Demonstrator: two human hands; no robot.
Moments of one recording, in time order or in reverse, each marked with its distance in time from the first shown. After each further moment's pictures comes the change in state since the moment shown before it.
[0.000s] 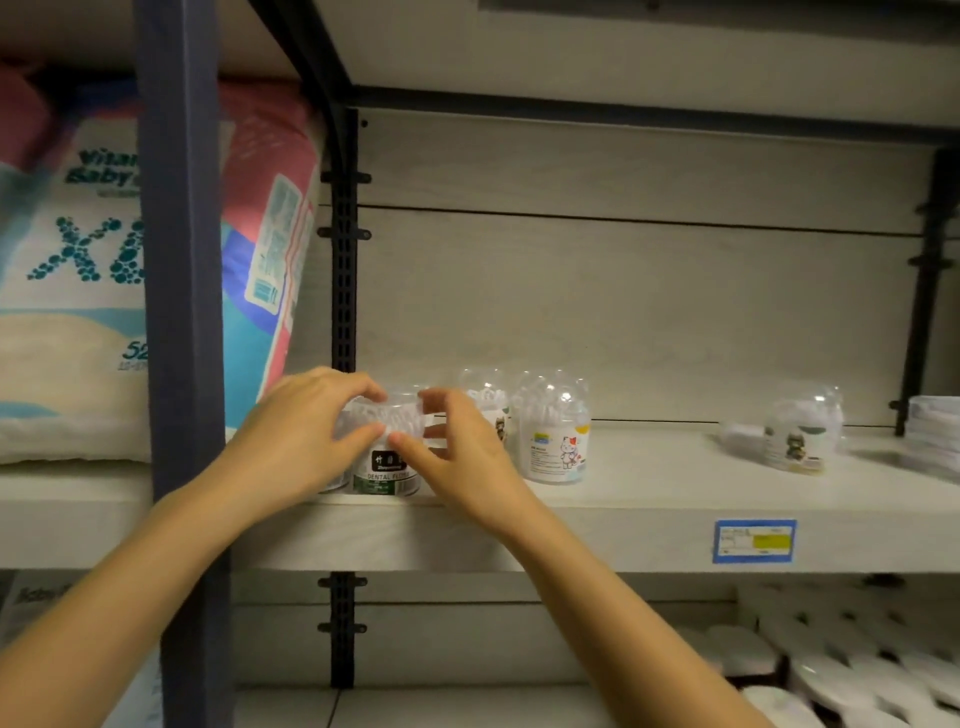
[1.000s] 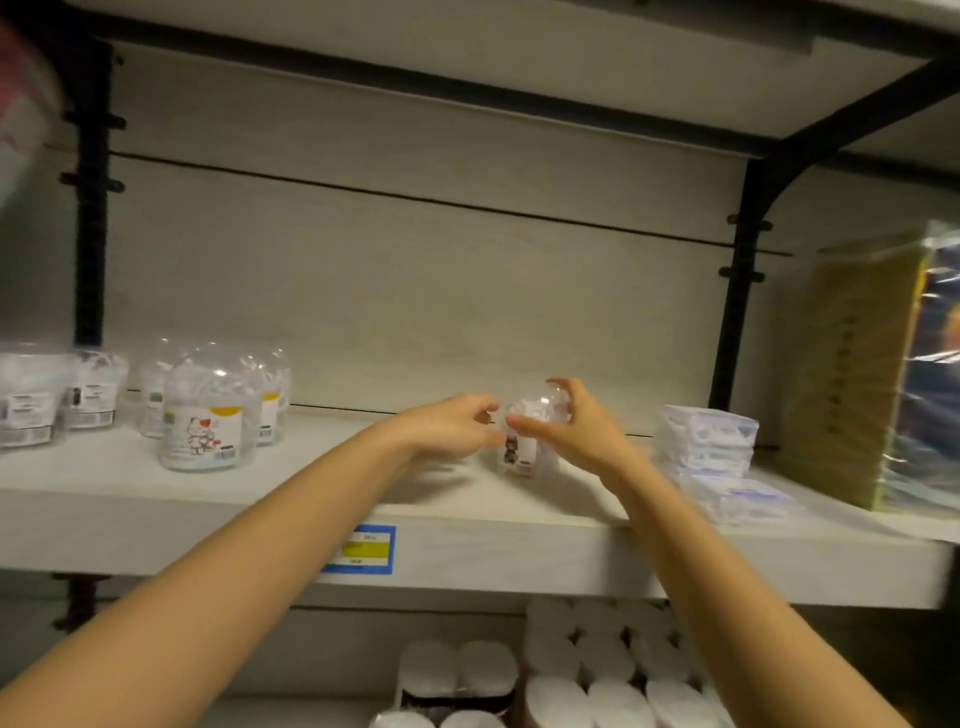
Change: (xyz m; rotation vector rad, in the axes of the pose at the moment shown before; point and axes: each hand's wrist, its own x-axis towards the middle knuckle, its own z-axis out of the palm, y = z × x) left_hand 0.122 0.334 0.192 -0.606 -0.548 -0.096; right_hand -0.046 0.209 -0.346 -0.260 0.121 0.385
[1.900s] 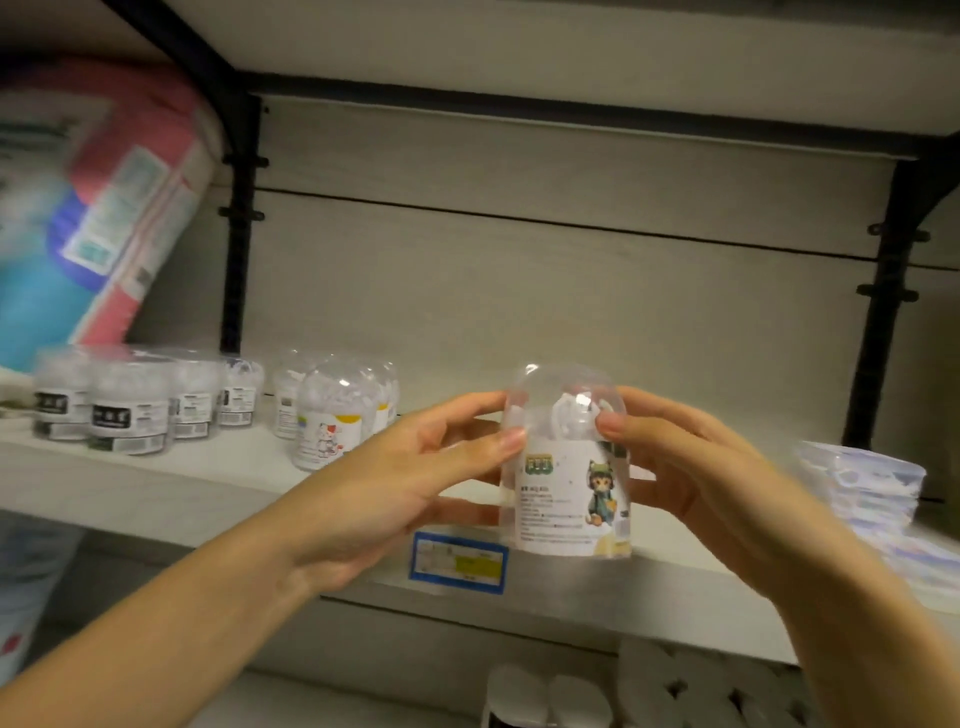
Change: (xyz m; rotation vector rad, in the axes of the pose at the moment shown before) left_hand -0.148 -0.009 -0.038 -0.631 0.150 0.163; right_hand -0.090 -0.080 -0.021 0.550 -0.521 -0.280
